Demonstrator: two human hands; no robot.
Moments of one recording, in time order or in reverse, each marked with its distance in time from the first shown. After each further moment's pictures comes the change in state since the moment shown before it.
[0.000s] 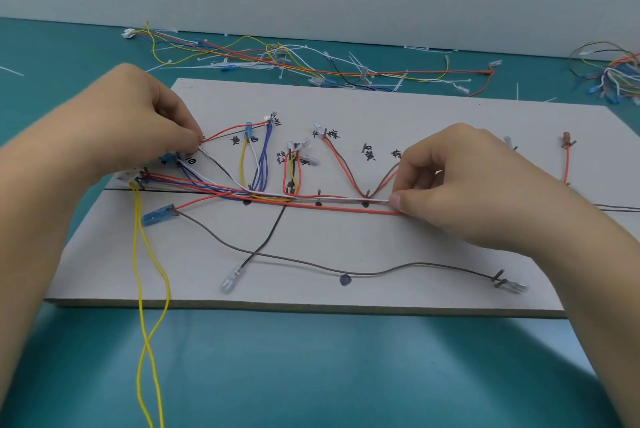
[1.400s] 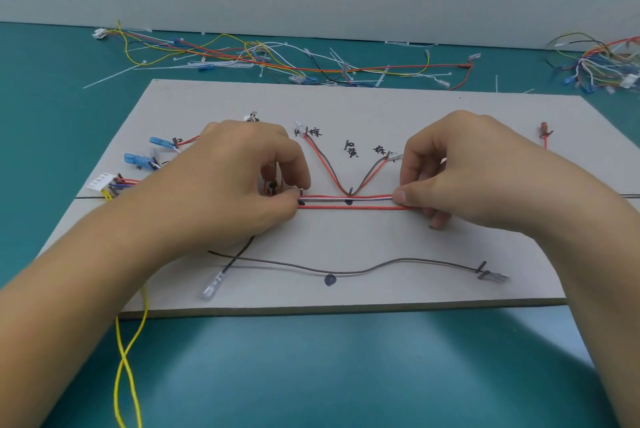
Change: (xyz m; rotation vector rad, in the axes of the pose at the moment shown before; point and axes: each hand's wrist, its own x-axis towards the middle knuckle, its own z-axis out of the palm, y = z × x) left_hand -0.060 0.069 0.051 -0.020 -0.176 0.581; right_hand -0.001 0.005 -0.014 0.000 -0.041 0.136
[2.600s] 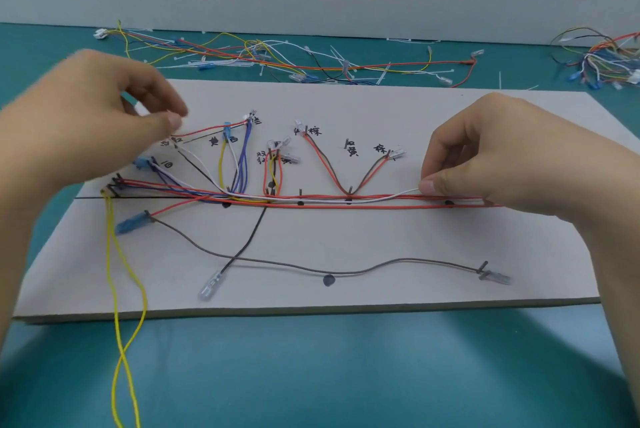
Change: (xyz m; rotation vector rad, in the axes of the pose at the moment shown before) left_hand -0.006 -0.078 -0.066 0.096 0.228 -0.342; right_hand -0.001 0.015 -0.026 -0.078 0.017 -0.069
